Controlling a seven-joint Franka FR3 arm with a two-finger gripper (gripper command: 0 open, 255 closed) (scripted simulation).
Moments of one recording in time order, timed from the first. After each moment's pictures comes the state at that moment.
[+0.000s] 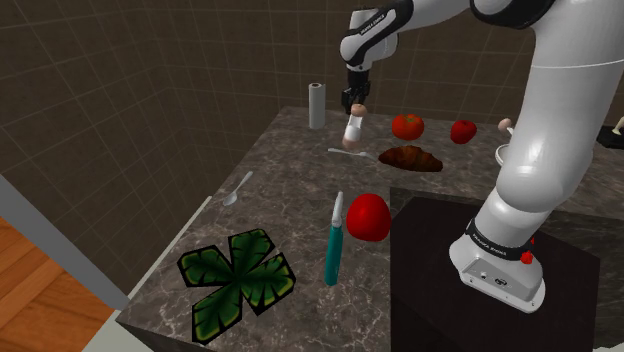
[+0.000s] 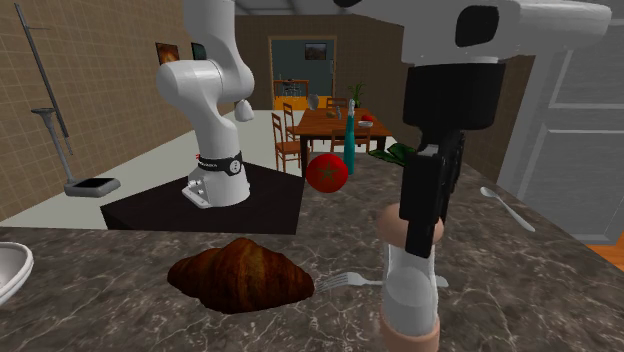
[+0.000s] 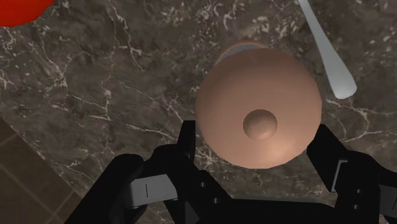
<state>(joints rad) -0.10 0.26 -0.21 -1.92 0.00 2.23 -0.27</state>
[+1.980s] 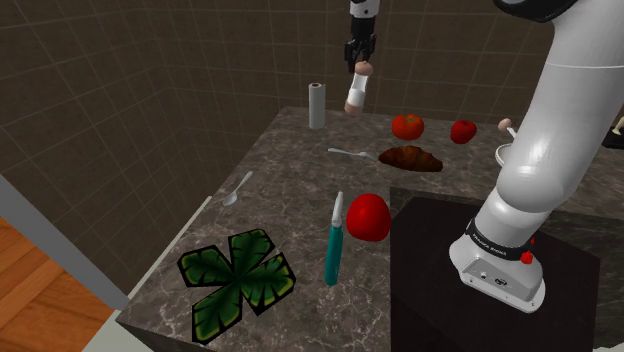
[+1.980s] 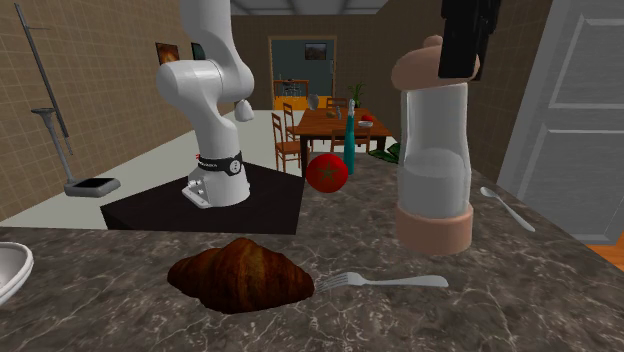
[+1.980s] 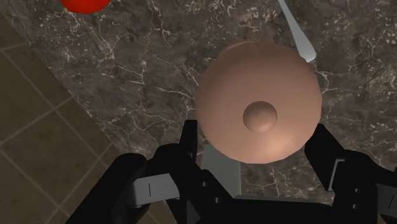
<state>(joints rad) -0.10 0.16 -0.21 -1.63 -0.02 1.85 -0.26</state>
